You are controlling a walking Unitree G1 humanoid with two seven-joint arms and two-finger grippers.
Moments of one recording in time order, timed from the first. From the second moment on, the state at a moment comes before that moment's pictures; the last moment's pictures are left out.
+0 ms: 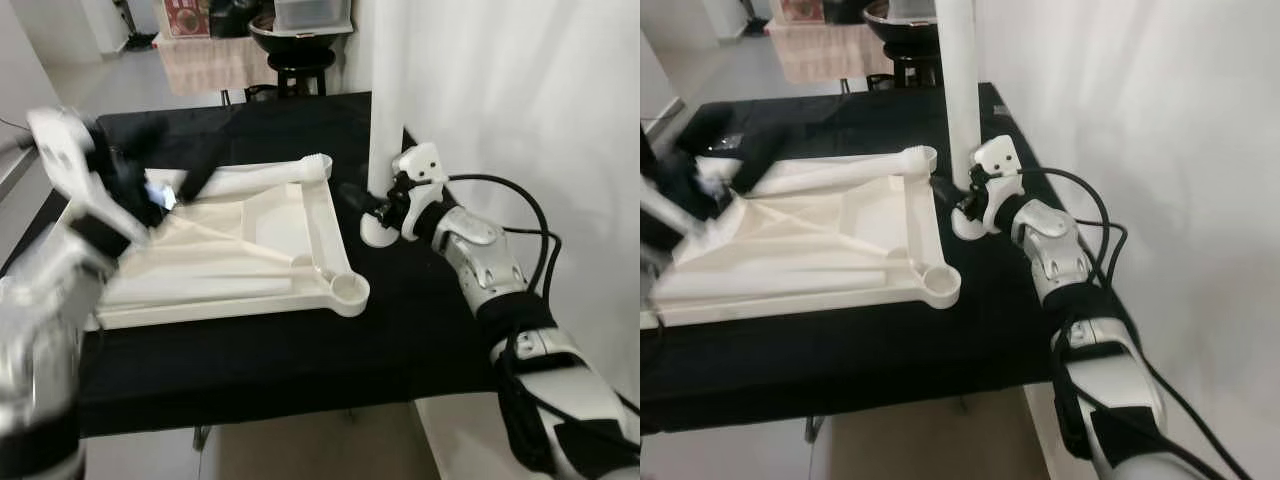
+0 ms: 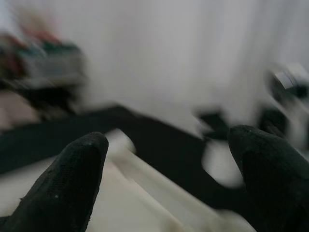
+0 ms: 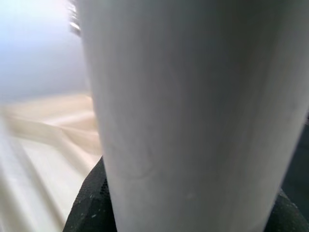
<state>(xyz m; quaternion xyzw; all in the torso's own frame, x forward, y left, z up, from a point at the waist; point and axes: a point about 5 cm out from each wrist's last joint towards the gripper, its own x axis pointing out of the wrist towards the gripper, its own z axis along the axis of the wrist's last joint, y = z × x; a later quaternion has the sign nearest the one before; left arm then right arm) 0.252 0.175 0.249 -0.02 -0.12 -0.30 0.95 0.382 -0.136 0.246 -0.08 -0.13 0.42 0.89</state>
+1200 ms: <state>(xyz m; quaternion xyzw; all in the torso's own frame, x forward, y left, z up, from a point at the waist) 0.149 0.148 0.187 0.06 0.00 -0.25 0.97 0.353 -0.146 0.265 -0.11 -0.11 0.67 0.72</state>
